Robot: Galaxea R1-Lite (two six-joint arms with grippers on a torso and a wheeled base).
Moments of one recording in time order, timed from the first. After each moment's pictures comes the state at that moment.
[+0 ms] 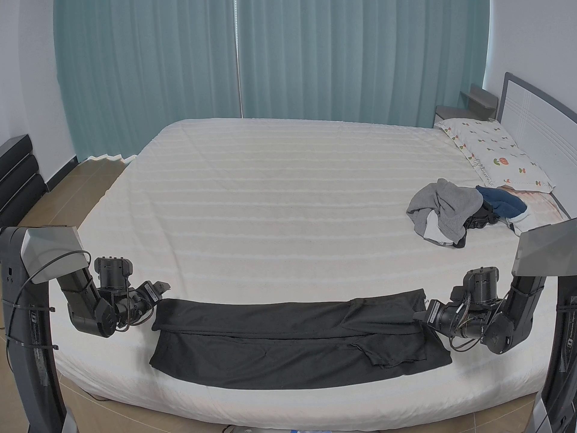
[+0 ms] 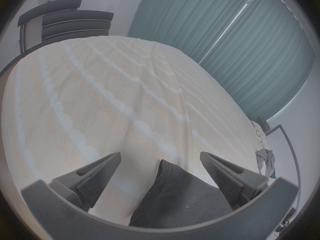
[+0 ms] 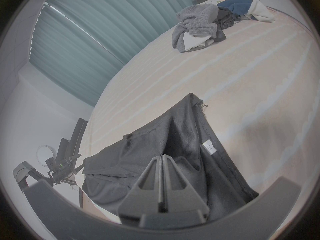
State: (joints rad) left arm 0.06 2.39 -0.73 -0.98 -0.06 -0.64; right arm 0.14 2.30 -0.47 -1.17 0.25 0.61
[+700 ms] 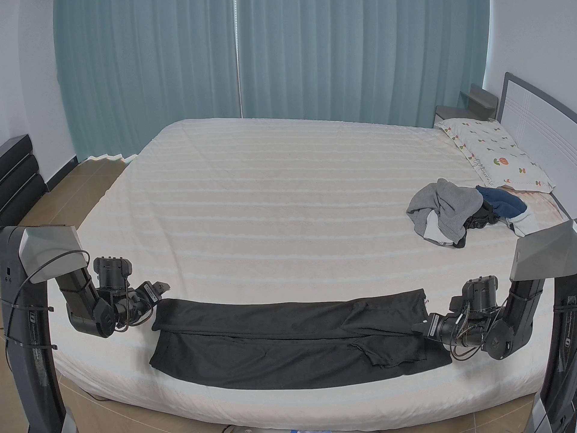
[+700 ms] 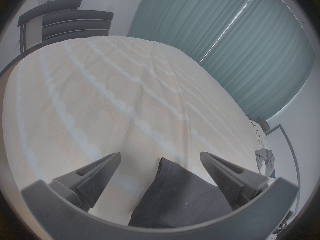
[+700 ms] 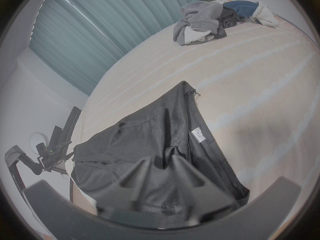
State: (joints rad) left arm 0.06 2.38 -0.72 -0.97 -0.06 -0.64; right arm 0.14 2.33 -0.42 -1.17 0.24 0.49
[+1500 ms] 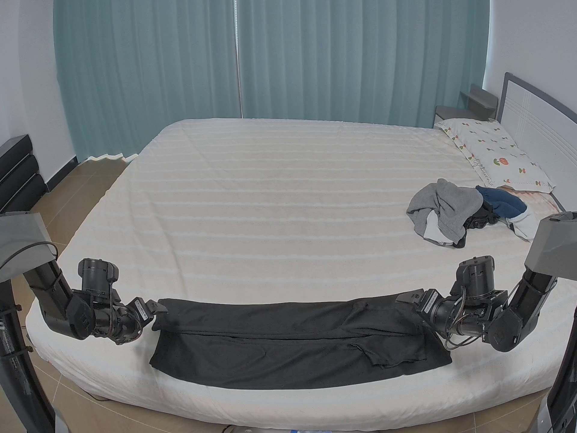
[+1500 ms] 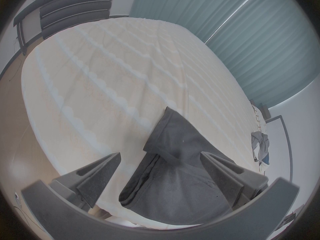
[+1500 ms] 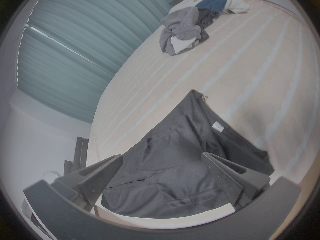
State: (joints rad) left arm 0.05 2.12 -0.54 -0.68 -0.17 -0.64; right arm 0.27 2.12 -0.47 -0.98 0.08 0.88
